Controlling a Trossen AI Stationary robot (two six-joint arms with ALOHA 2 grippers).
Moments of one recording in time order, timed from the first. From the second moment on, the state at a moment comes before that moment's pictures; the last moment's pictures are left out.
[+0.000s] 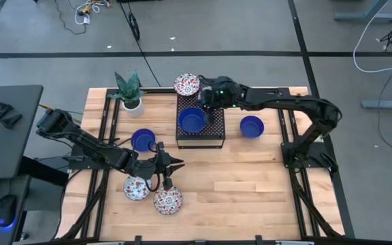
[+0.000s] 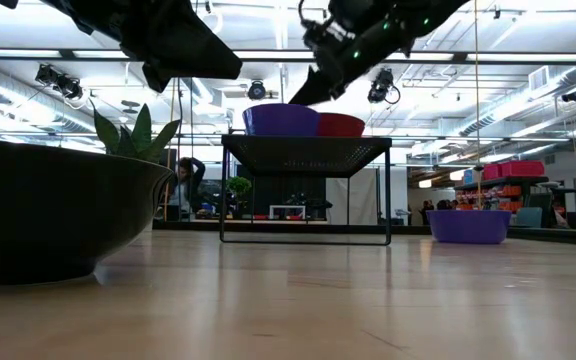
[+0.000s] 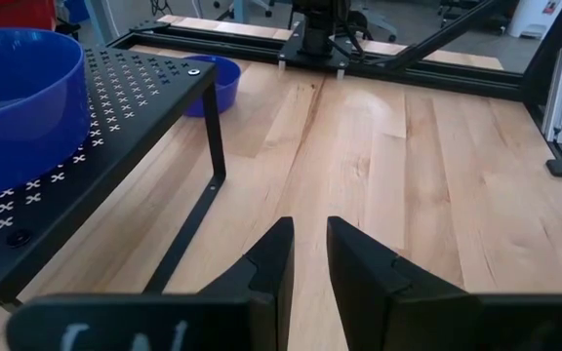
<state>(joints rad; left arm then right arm) -0.44 1.37 0.70 0.24 -0.63 -0.36 -0.36 1.65 1.29 -0.18 -0.09 -0.32</state>
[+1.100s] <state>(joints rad) -0.45 1.37 0.70 0.24 -0.61 -0.37 -0.10 1.18 1.17 -0.88 0.14 -0.14</state>
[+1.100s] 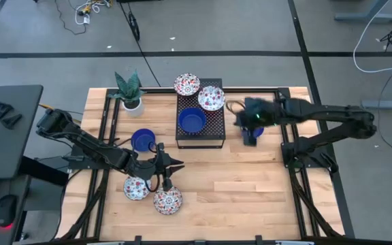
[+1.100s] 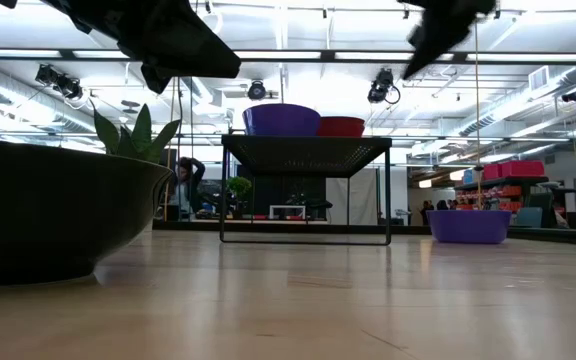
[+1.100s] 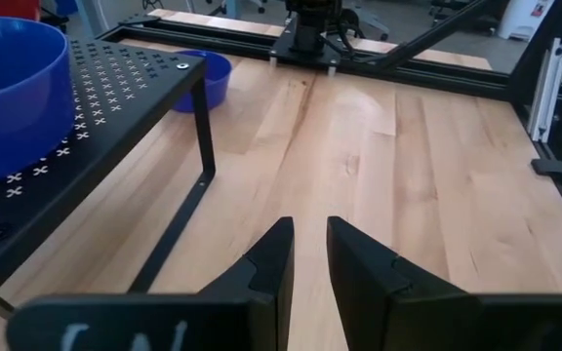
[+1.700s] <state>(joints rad) -0.42 1.37 0.70 0.24 -0.63 -0.35 -0.18 1.08 0.55 -0.54 0.23 0.07</state>
